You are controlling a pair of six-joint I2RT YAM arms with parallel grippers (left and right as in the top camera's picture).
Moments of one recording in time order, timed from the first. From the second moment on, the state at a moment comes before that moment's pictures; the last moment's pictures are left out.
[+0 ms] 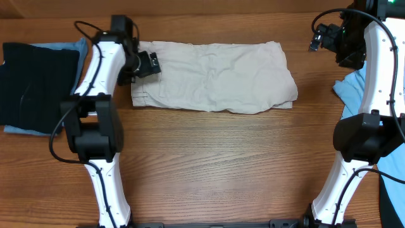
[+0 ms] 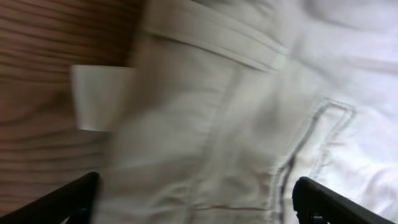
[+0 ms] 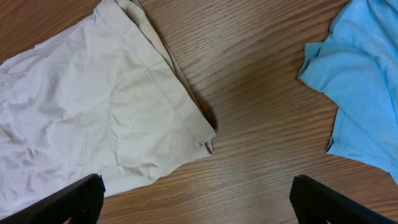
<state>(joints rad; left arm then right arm) -0.02 2.30 1.93 -0.98 0.13 -0.32 -0.16 2.22 2.46 -1.62 -0.12 0.25</state>
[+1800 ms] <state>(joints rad) -0.06 2.35 2.26 -1.30 0.08 -0.25 0.42 2.36 1.79 -0.52 -0.47 0.45</state>
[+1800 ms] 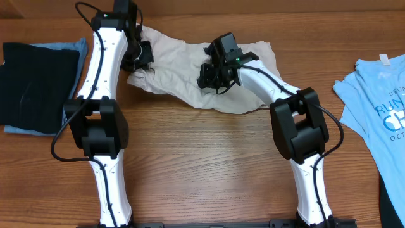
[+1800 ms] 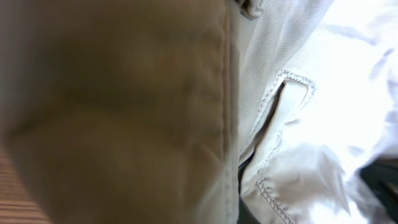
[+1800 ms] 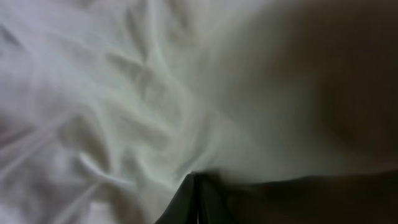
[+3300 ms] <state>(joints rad) -0.30 2.35 2.52 -1.52 -0.20 -0.05 0.44 2.56 2.07 -0.31 -0.56 0.57</state>
